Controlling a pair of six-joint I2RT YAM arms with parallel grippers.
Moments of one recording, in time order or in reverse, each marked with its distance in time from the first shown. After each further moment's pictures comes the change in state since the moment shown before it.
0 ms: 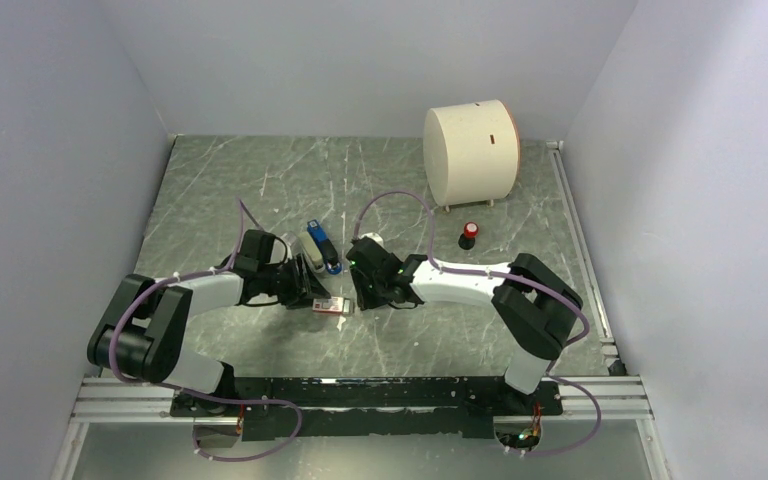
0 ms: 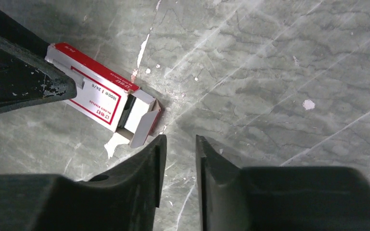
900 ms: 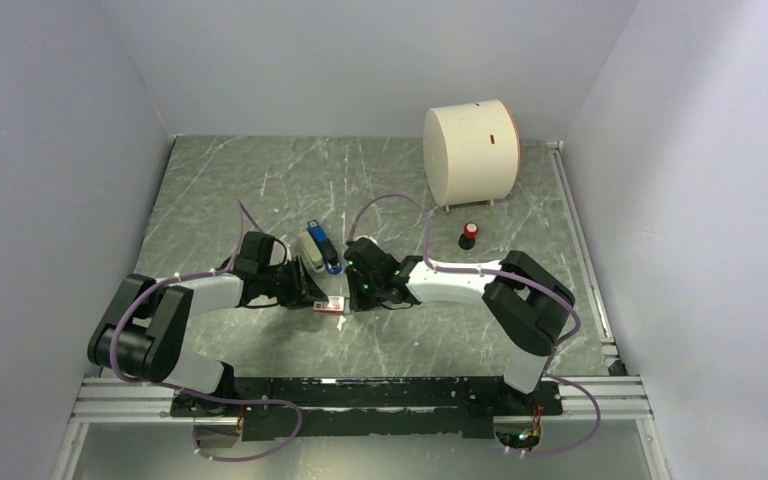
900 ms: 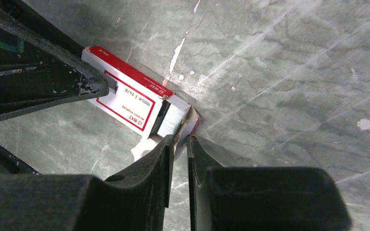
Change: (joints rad) left arm 0.000 0.002 -0.019 0.029 -0.009 0.001; right arm -0.002 0.043 -0.002 0.086 -0.114 0.042
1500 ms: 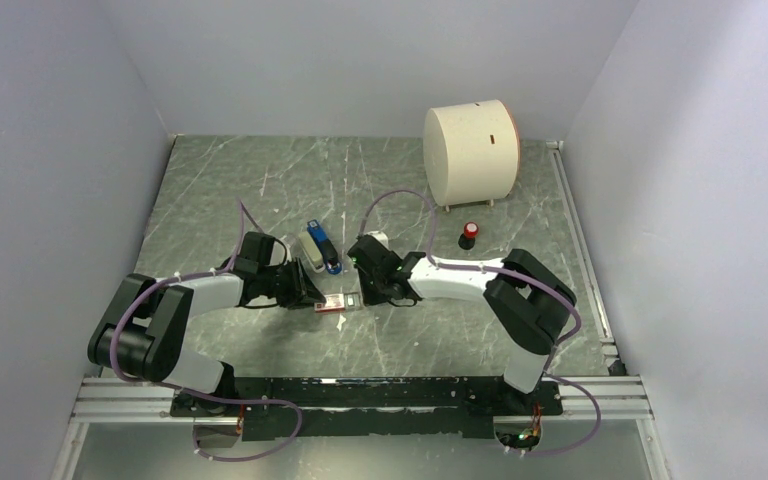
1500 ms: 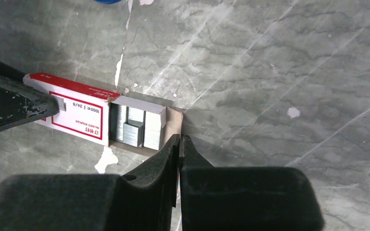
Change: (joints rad) left arm 0.000 0.001 0.003 -0.019 -0.012 0.019; right arm -0.026 0.000 0.009 -0.072 0.128 0.018
